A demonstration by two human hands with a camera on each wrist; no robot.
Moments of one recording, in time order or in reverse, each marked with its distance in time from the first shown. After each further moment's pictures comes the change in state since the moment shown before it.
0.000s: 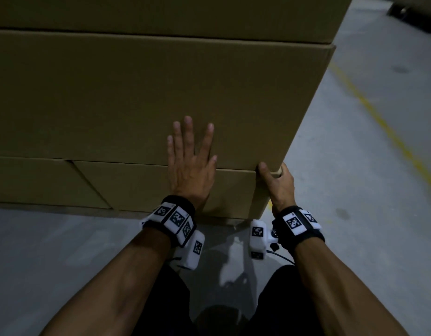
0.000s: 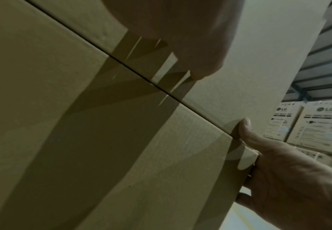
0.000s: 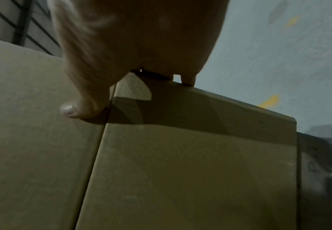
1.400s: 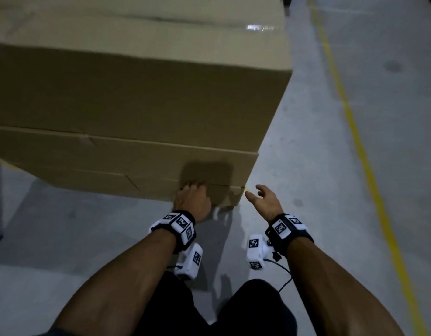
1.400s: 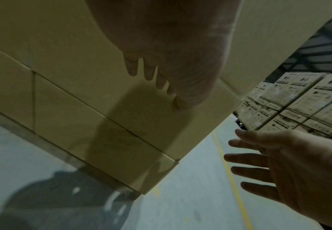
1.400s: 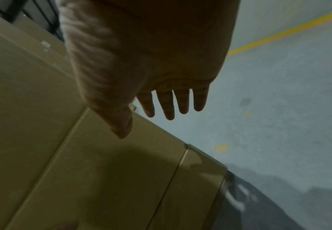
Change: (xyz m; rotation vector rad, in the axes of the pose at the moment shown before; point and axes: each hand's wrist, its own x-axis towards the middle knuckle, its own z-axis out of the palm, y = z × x) left_hand 0.068 0.062 -0.266 -0.089 -0.987 -0.175; right_hand -0.087 -0.265 -0.059 -0.589 -0.259 0.466
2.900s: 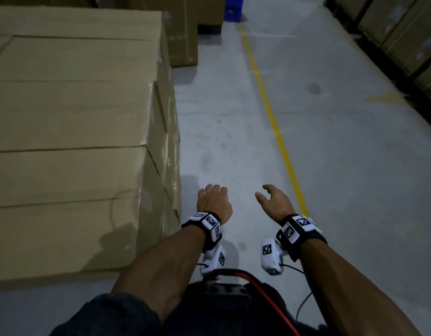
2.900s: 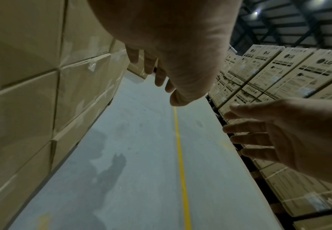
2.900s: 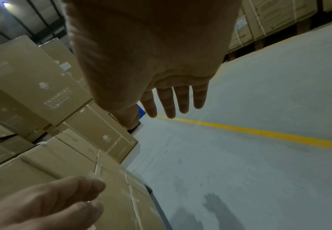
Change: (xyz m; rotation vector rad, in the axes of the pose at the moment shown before) left_hand 0.209 0.359 -0.183 0.073 0.029 0.304; right_hand 0.121 -0.125 -0.393 -0.291 0.189 0.037
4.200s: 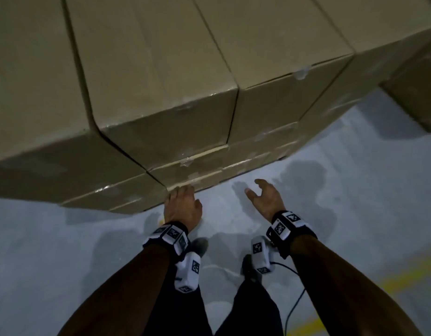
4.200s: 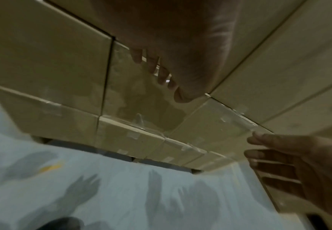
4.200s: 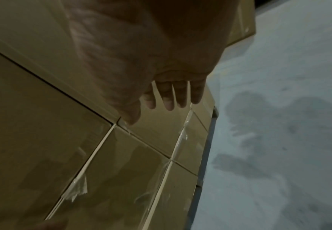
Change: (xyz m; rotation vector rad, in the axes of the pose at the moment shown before) left_hand 0.248 -0.041 0.036 -0.502 0.251 -1.429; right_hand 0.450 -0.213 0.062 -0.526 -0.835 -0.761
